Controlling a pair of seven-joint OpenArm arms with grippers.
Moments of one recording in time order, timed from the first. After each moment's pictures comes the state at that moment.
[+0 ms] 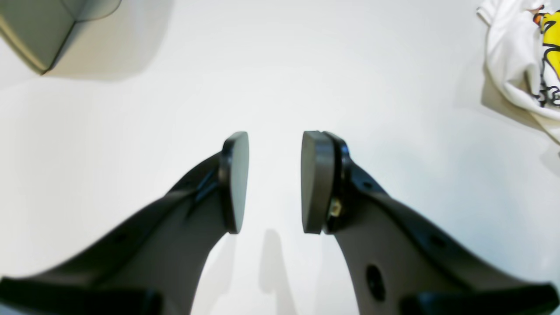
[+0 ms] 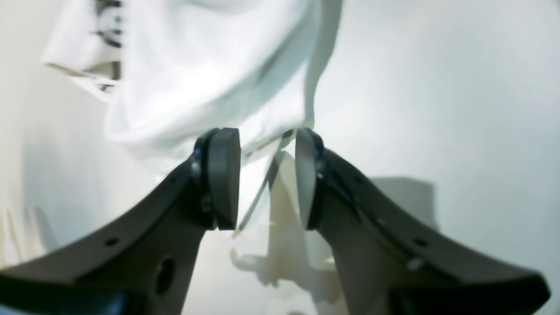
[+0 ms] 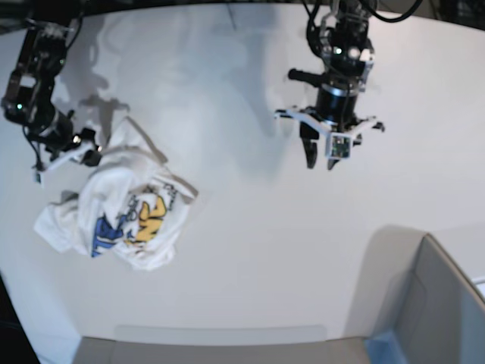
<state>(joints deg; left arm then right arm) 19.8 -4.0 7.4 115.9 2.0 5.5 30.7 -3.7 18.2 22.8 99.0 40.6 5.1 -66.1</state>
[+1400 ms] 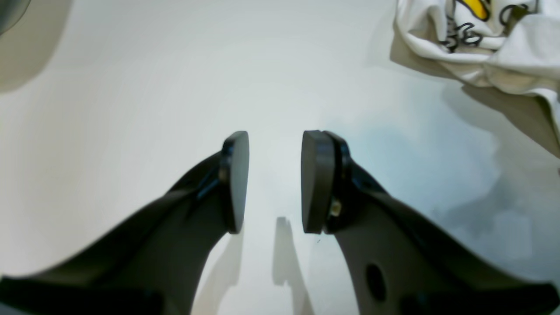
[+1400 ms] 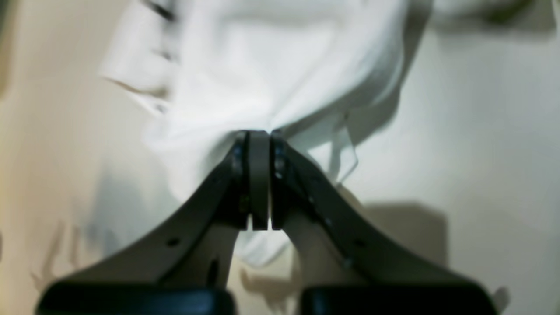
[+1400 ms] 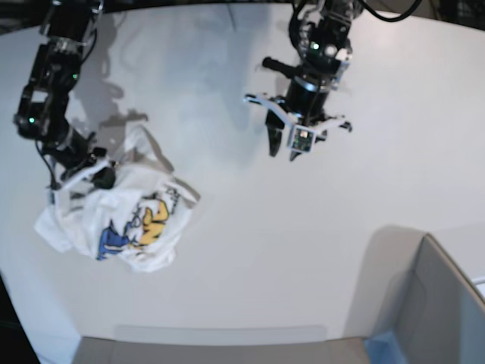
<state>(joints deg) 18.1 -5.4 17.9 112.8 2.1 5.5 31.5 0.7 14.7 21.8 100.6 41.2 10.1 -61.9</state>
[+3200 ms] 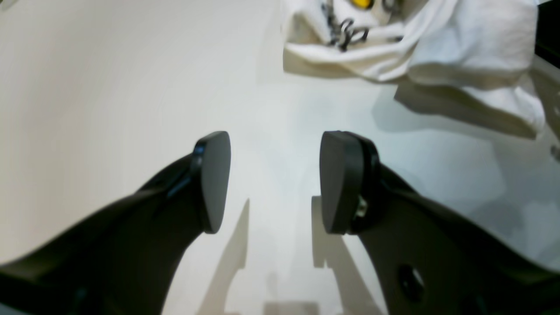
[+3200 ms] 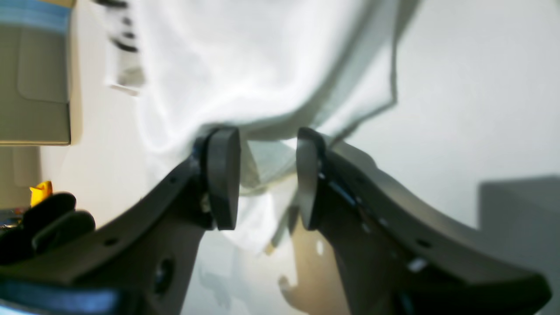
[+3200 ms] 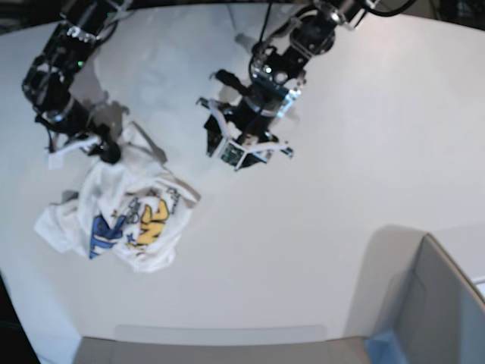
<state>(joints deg) 2.2 -5.5 37.1 100.6 2.0 8.1 37.6 0.6 4.6 38.6 85.7 46.7 19.6 -66.3</state>
